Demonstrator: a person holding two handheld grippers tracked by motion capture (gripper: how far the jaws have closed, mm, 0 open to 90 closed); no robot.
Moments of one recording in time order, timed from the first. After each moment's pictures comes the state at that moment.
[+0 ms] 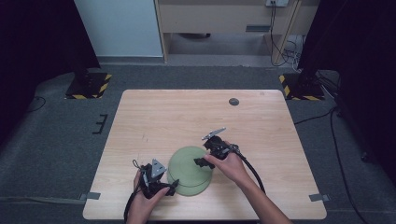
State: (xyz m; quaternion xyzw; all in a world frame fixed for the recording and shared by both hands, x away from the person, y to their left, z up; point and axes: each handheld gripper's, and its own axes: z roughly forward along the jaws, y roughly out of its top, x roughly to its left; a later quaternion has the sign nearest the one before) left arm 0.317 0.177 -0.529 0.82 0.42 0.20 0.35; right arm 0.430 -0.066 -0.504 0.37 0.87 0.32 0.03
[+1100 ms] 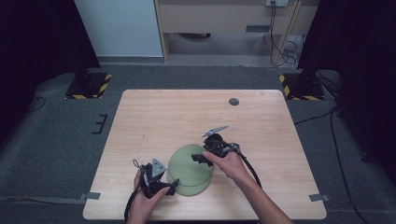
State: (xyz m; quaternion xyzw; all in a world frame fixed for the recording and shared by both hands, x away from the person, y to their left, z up) left arm 0.318 0.177 -0.529 0.82 0.42 0.20 0.35; right arm 0.425 -0.065 -0.485 0.37 0.85 0.38 0.01
